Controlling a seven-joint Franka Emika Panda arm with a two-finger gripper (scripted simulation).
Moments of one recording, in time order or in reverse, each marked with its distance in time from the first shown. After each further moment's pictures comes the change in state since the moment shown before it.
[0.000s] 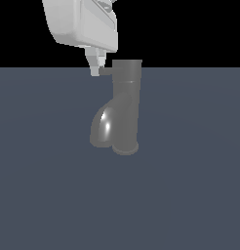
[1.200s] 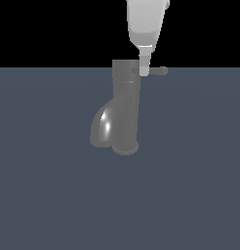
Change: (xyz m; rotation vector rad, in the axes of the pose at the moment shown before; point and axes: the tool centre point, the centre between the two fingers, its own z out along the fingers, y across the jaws) arm 0.092 -0.019 0.000 -0.004 0.002 -0.015
